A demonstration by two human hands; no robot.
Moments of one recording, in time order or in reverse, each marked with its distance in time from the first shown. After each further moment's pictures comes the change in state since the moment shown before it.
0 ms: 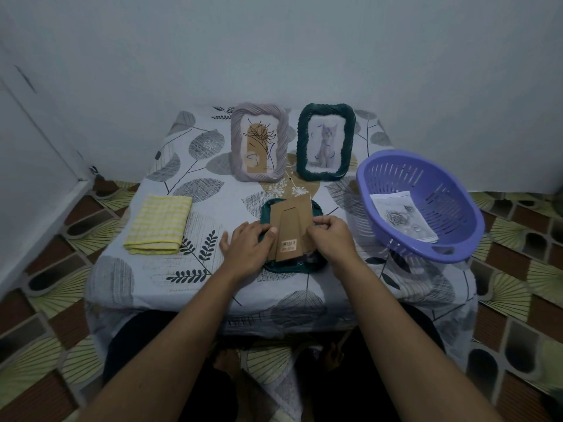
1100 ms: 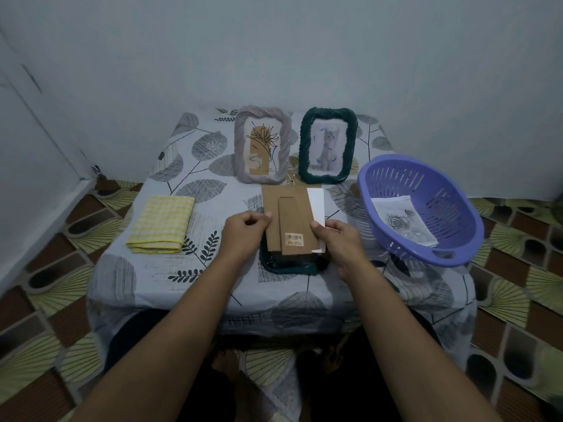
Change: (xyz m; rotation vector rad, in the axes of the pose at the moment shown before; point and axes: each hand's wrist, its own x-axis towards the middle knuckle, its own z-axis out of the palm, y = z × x) left_hand 0.003 0.028 -0.026 -0.838 0.150 -0.228; right_hand 0.014 0.015 -0.004 0.356 -0.021 0.043
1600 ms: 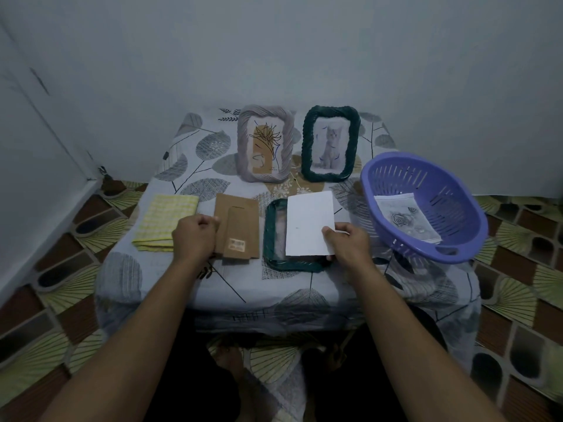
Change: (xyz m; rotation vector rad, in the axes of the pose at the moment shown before) left_hand 0.010 -0.004 -0.076 0.541 0.348 0.061; right_hand 0.000 0.010 -0.014 -0.207 0.105 -0.051
